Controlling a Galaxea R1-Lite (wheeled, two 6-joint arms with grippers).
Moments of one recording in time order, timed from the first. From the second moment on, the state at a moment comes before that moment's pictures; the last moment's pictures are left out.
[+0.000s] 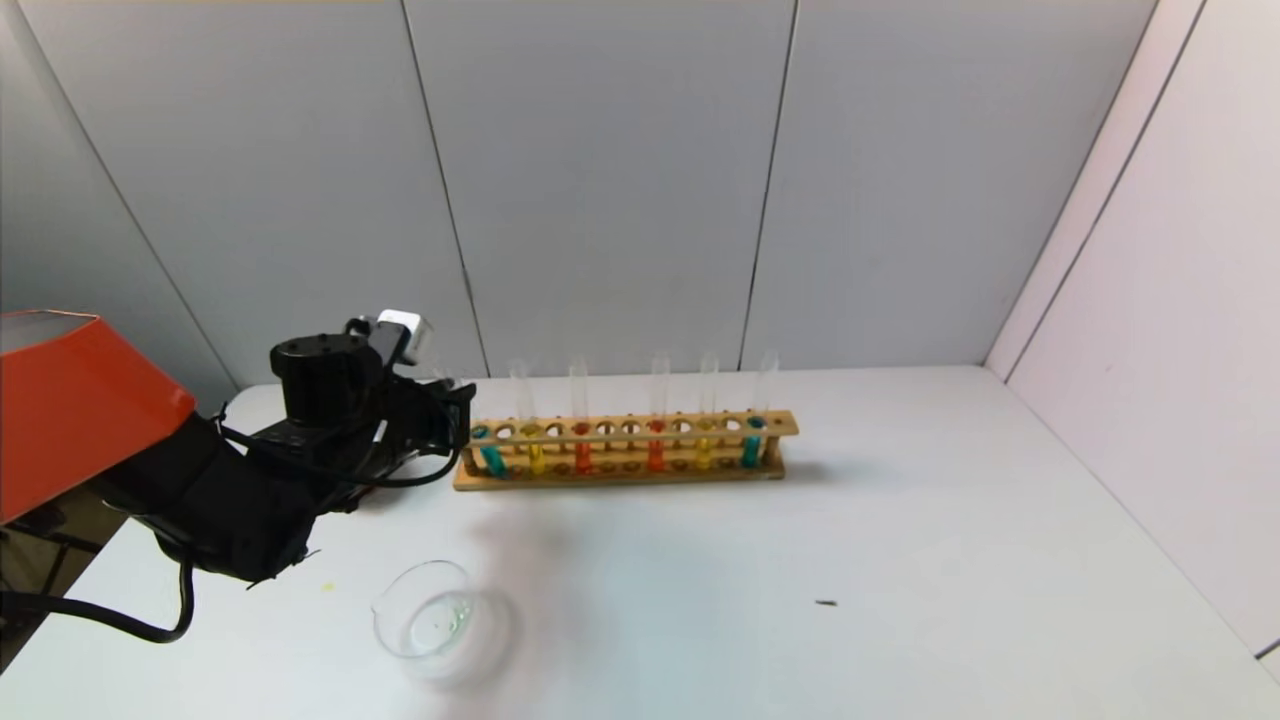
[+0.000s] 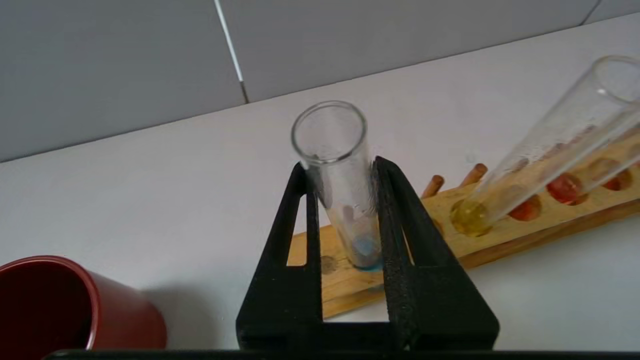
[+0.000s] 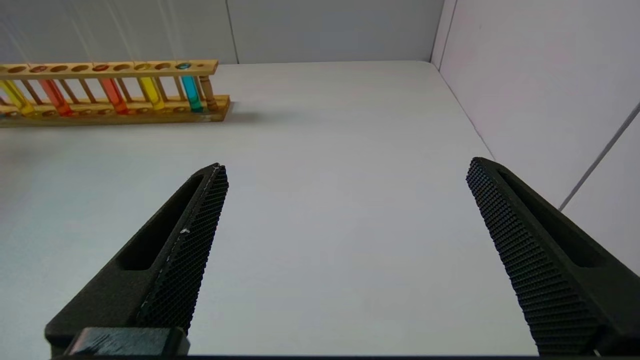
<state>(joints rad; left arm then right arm) -0.21 2.04 -0.75 -1.07 -0.03 0.04 0.00 0.00 0.00 -0.01 0.00 0.02</state>
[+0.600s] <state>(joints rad) -0.23 1.99 -0.75 -1.08 -0.03 0.05 0.00 0.00 0.00 -0.01 0.00 0.02</state>
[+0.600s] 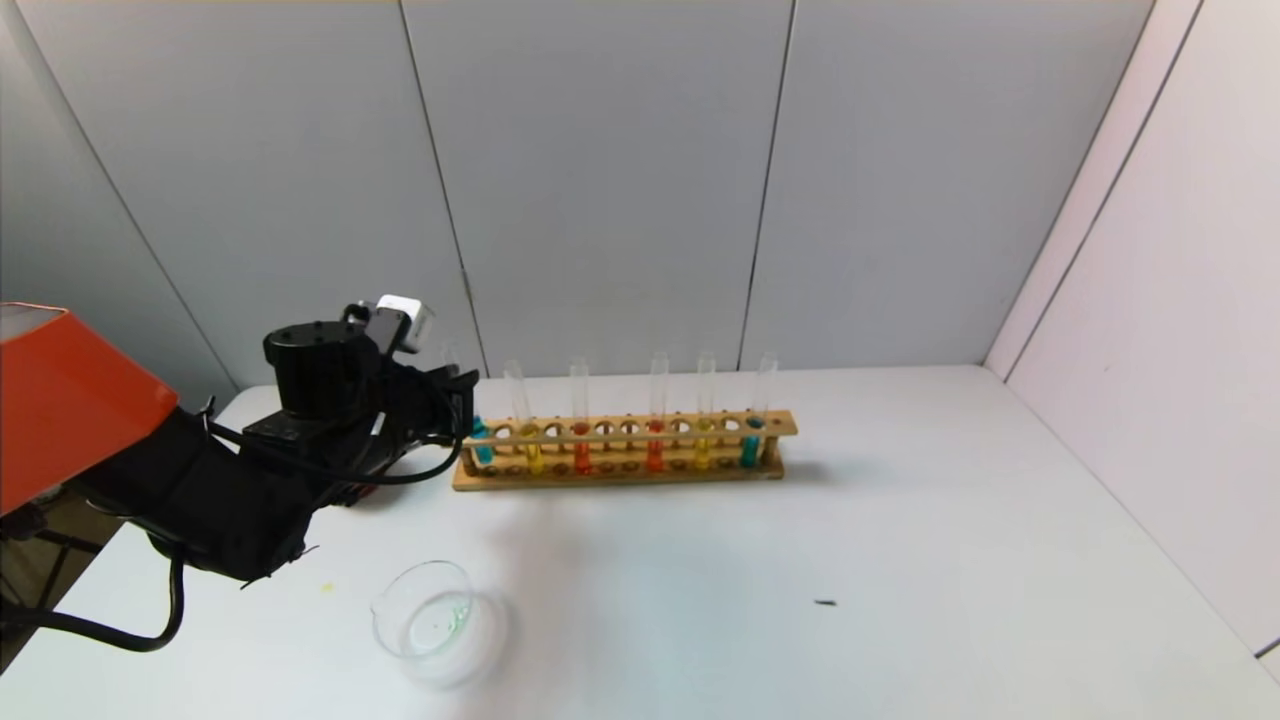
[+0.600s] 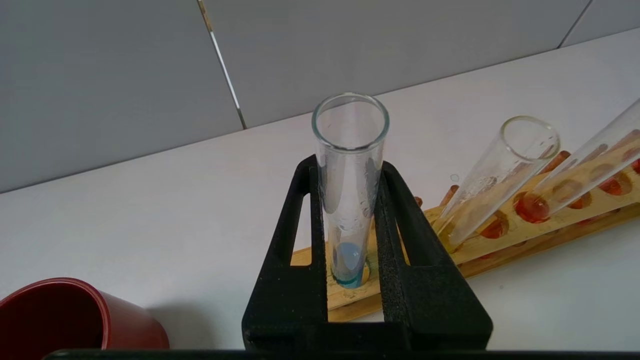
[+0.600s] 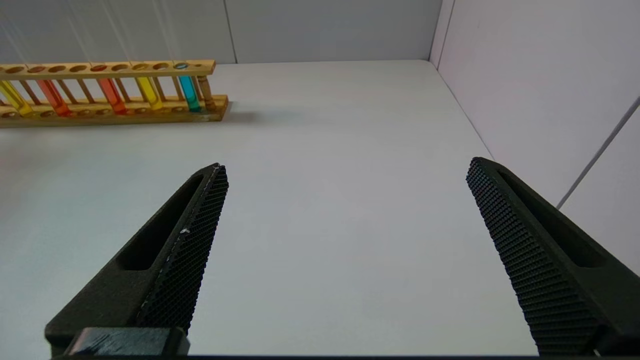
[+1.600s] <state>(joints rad) -0.26 1.85 -0.80 -0.89 -0.02 0.10 0.00 0.00 0.00 -0.01 0.00 0.02</state>
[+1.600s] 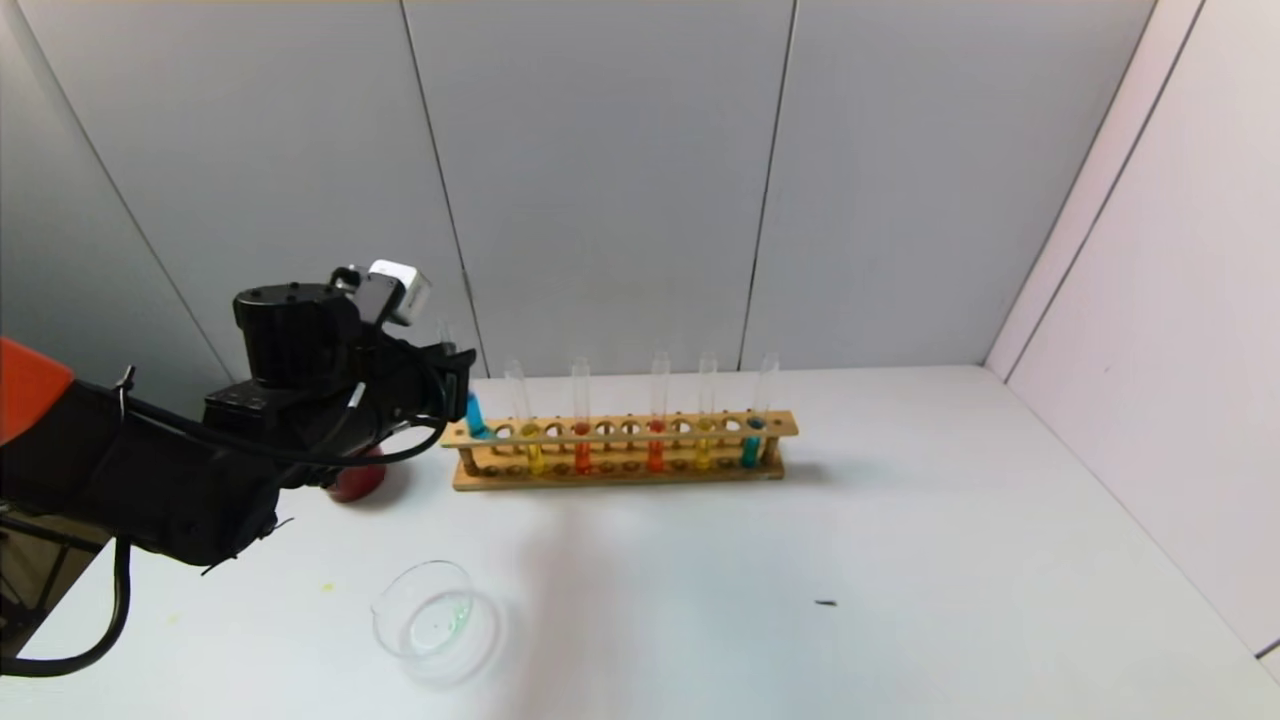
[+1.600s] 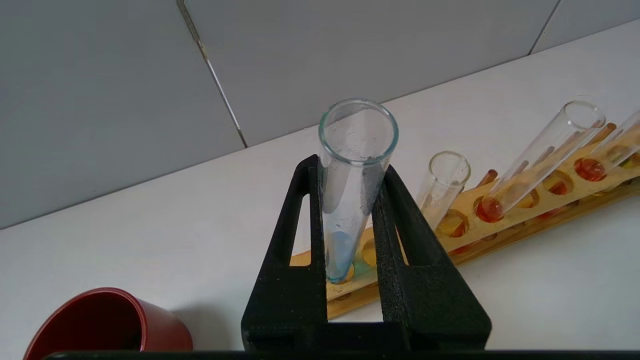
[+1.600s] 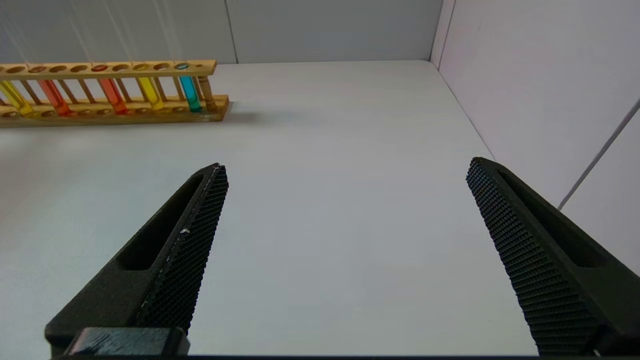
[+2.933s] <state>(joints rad) -0.26 1.40 -0.91 -0.02 0.02 0.24 0.00 0.00 0.00 -0.01 0.00 0.02</state>
